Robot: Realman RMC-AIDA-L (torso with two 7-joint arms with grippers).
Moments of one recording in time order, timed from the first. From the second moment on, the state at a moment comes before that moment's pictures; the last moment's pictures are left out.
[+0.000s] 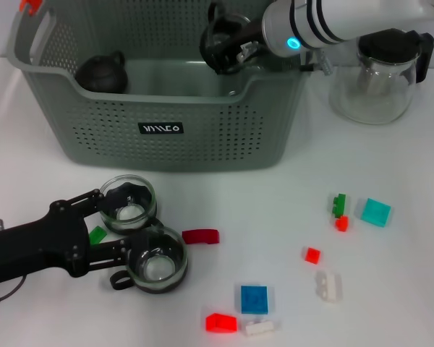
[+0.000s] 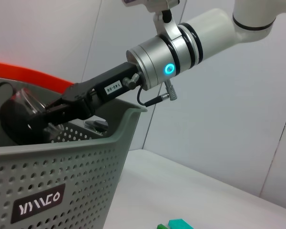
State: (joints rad) left arm -0.37 -2.09 0.34 0.57 2.13 1.80 -1.15; right arm 1.28 2.09 -1.16 -0.34 -2.29 -0.66 2.18
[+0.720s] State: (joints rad) left arm -0.37 -2.09 0.34 0.57 2.13 1.80 -1.15; right arm 1.27 2.09 -1.17 -0.34 -2.29 -0.69 2.18
